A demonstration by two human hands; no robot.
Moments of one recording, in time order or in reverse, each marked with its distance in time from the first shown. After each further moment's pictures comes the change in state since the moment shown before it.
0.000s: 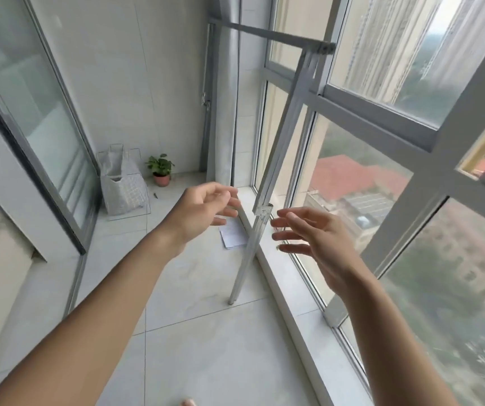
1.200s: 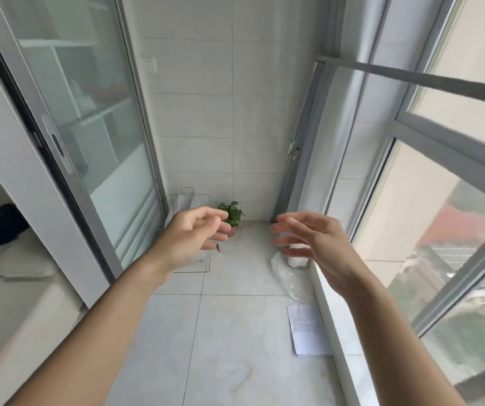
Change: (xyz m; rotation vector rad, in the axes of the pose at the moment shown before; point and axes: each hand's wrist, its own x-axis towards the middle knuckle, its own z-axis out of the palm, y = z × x) left_hand 0.403 -0.079 -0.317 0.076 0.296 -0.092; right_hand 0.553 -0.013 0.260 -0.032 -0.337 -0.065
